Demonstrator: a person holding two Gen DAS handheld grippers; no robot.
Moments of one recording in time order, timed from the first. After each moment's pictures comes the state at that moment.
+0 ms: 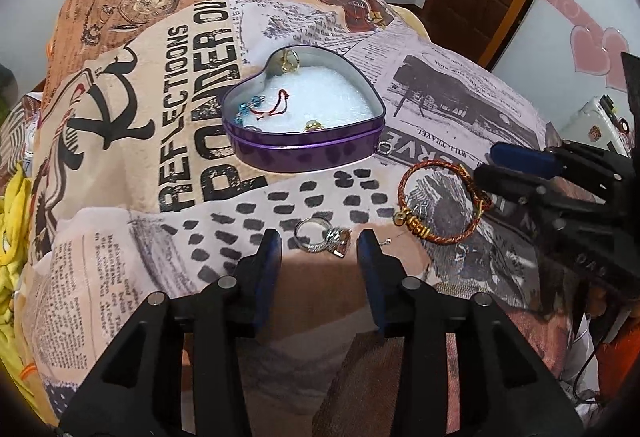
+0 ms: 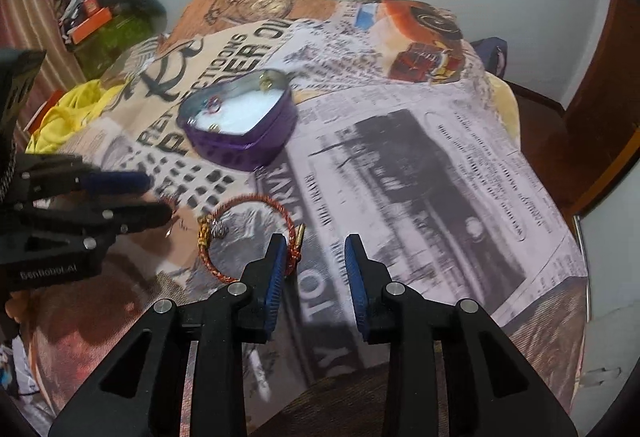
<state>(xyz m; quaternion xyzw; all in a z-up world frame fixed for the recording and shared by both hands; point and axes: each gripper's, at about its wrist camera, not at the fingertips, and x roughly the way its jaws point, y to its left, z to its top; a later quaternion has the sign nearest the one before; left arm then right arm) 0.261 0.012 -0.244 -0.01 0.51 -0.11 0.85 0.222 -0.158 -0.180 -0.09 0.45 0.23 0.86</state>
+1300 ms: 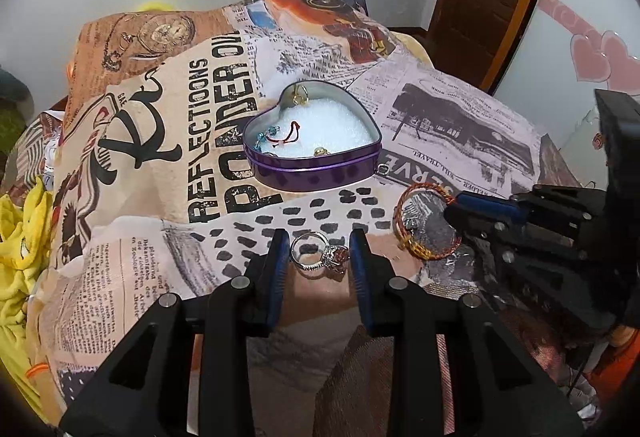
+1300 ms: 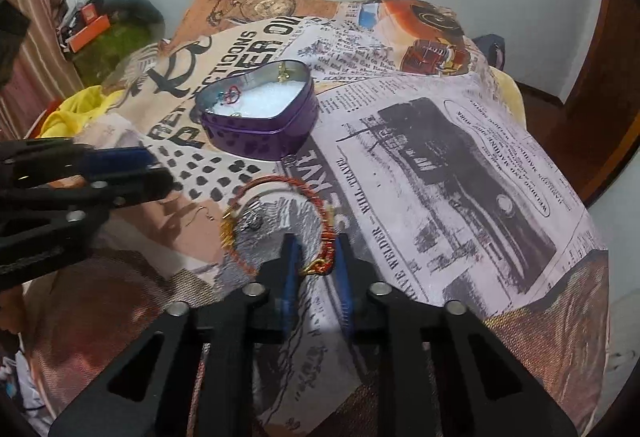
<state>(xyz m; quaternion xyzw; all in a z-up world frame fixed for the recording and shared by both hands) 0.240 0.014 -0.221 0.01 0.46 -0.09 0.88 0.207 -0.140 -0.195 -0.07 0.45 0.22 0.86</state>
